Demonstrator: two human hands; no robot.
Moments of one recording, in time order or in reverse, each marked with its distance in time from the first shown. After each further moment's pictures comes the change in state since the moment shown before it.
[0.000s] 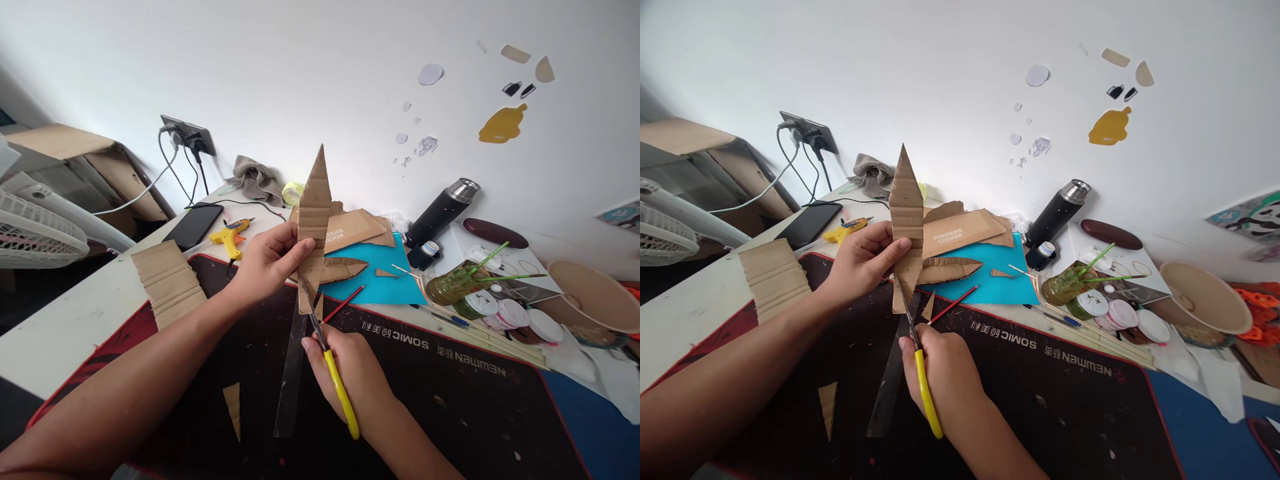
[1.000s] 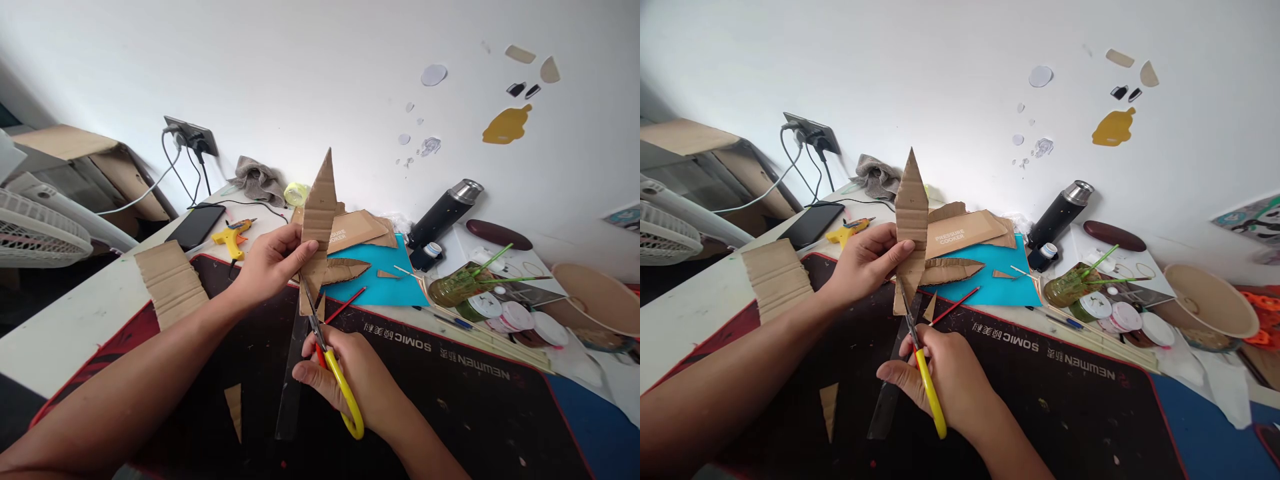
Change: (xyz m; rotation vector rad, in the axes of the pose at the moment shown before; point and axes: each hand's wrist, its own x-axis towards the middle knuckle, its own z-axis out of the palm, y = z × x) left_hand 0.001 -0.003 -0.001 -0.039 -0.045 0.037; right_hand 0.002 -0.004 -0.019 0.343 -0.227 0.019
